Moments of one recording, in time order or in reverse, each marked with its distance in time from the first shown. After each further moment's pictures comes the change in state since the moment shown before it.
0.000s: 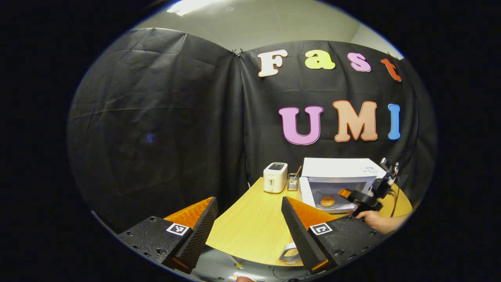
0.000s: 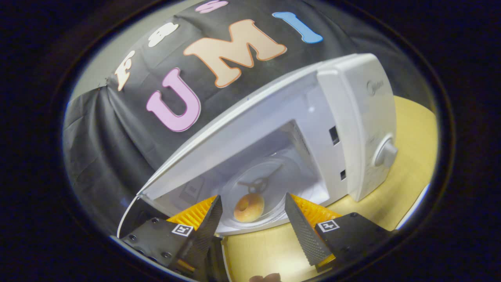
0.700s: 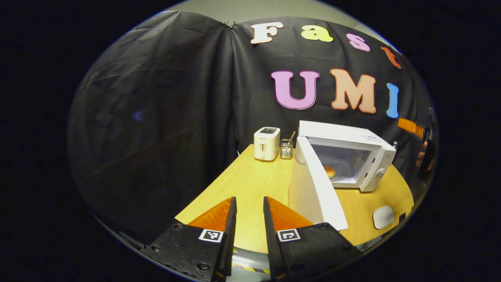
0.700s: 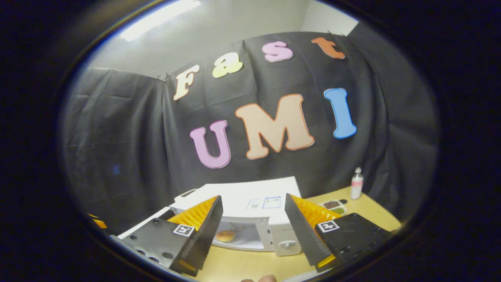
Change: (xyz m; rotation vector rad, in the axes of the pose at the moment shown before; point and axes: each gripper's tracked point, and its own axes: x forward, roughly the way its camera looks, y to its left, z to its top) left arm 0.041 -0.031 -0.116 -0.021 0.254 -0.107; right arm -0.172 -0.002 0.212 -0.412 -0.353 0.107
